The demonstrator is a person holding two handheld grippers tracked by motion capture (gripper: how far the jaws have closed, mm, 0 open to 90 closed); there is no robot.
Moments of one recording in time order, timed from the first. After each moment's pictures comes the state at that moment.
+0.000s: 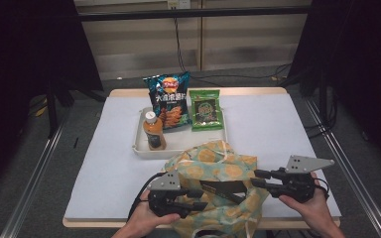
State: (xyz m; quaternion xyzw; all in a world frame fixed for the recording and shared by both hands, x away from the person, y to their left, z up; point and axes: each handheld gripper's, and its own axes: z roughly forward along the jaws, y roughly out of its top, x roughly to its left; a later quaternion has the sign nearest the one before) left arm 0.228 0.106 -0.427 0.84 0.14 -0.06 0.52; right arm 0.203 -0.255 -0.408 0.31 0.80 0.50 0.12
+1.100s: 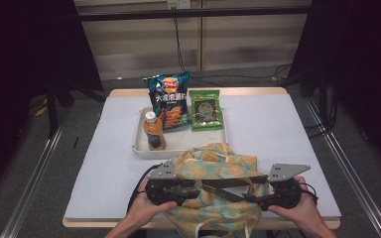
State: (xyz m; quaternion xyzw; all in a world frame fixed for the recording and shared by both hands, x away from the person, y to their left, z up) left arm 0.256 0.113 -0.445 0.85 0.18 -0.03 0.50; right arm 0.208 -0.237 -0.440 0.30 0.85 0.43 0.10
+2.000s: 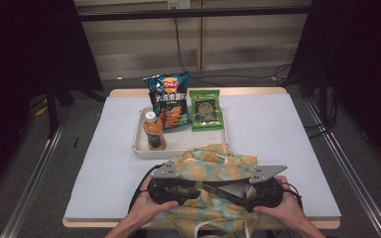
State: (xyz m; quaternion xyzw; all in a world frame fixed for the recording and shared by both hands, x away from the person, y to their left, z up) left arm 0.261 0.110 -0.455 0.85 0.19 -0.04 0.48; right arm 0.223 -0.207 -0.467 0.28 0.87 0.41 0.08
